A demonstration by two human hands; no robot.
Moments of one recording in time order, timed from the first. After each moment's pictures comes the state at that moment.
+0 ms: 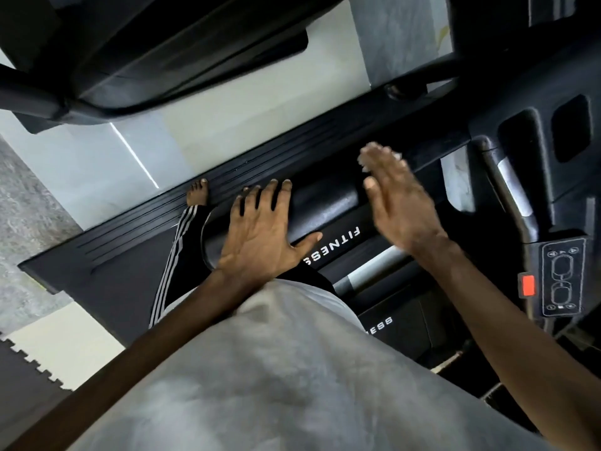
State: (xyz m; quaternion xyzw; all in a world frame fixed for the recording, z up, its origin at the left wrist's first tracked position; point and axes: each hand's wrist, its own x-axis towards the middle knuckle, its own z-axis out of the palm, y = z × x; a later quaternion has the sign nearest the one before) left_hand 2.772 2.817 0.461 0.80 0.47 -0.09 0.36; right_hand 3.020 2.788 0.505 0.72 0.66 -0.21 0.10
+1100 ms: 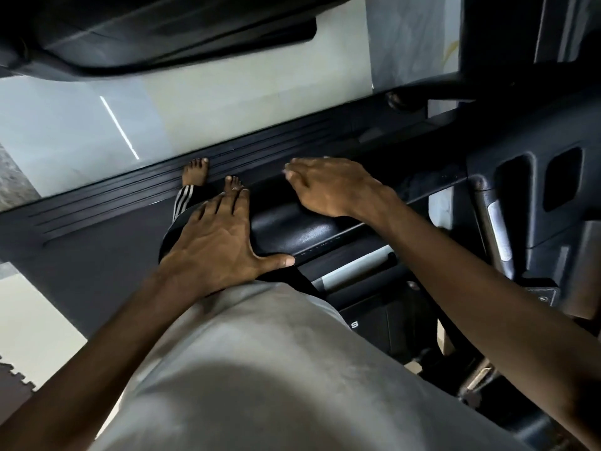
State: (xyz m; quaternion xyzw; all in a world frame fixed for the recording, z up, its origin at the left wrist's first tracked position) left_hand 2.768 2.850 0.464 0.71 0.46 -0.20 0.48; right_hand 2.983 2.898 0.455 0.54 0.65 -0.40 0.35
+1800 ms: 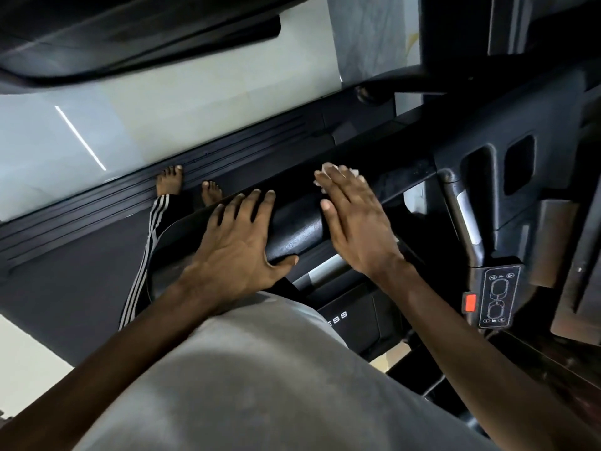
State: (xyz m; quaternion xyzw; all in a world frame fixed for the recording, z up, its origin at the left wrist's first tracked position) left_hand 2.798 2.845 0.458 0.78 0.43 -0.10 0.45; right_hand 3.017 2.811 0.499 0.71 0.66 -0.21 0.14
